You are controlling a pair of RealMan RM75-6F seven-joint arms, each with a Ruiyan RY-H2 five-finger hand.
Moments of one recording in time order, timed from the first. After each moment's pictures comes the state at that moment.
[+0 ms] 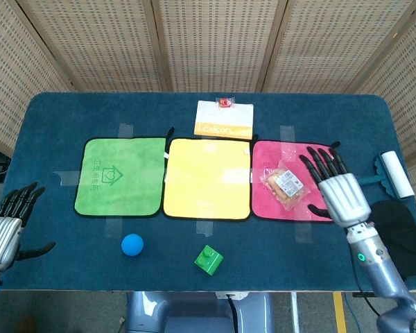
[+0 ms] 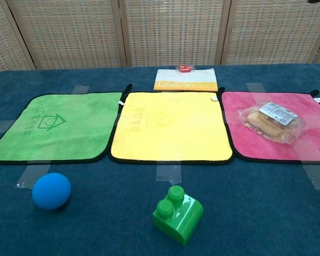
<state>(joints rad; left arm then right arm) -0.13 -0.98 -0.01 -1.88 1.54 1.44 0.03 0.56 -1.08 -0.05 -1.76 -1.35 1.46 -0.22</state>
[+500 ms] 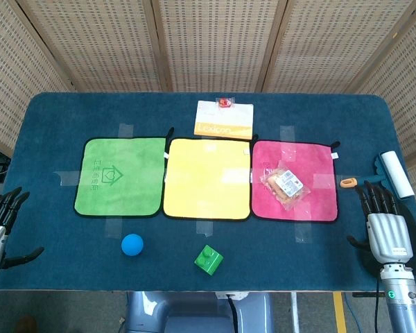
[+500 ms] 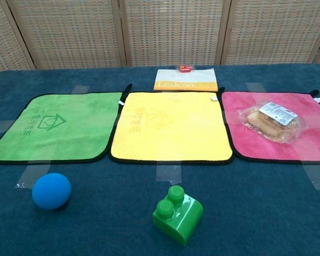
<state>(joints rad) -0.08 -0.96 0.01 -1.85 1.57 1.51 -0.02 0.29 -1.15 -0.06 -1.71 -1.26 1.57 -0.21</state>
